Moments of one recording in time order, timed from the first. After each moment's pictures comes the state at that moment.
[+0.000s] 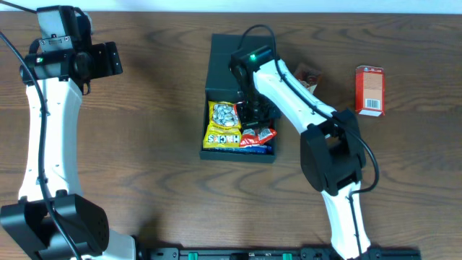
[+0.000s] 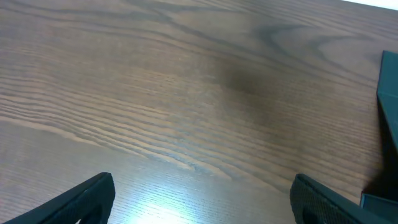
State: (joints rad) left arm 0.16 1.67 1.61 -0.86 -0.03 -0.04; right arm 0.52 2.29 1.98 -1.49 -0.07 0.30
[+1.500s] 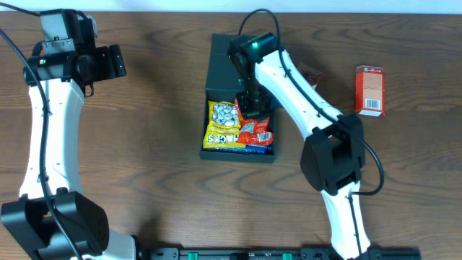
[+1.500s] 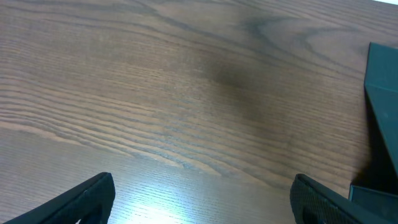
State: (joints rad) left arm 0.16 1.68 1.58 -0.84 0.02 -0.04; right arm 0.52 2.30 2.13 -1.55 -0.02 0.32
